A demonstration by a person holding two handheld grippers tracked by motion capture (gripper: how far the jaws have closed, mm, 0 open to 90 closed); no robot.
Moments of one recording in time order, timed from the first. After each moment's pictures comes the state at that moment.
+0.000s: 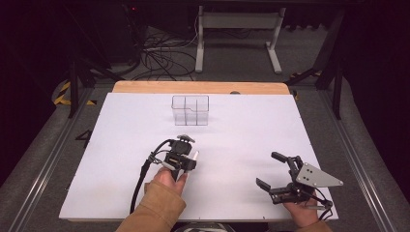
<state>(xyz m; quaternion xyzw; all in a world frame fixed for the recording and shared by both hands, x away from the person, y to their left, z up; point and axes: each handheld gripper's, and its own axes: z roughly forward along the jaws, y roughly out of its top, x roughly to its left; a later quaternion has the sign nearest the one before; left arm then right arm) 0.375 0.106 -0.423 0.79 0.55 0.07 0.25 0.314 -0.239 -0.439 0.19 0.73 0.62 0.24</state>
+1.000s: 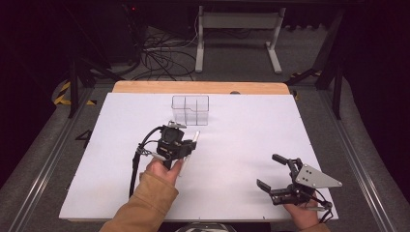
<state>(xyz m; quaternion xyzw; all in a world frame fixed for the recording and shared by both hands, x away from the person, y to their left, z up) 0.381 0.129 -0.387 0.77 0.49 0.11 0.39 0.313 -0.242 -0.447 0.20 0.73 0.61 0.24</state>
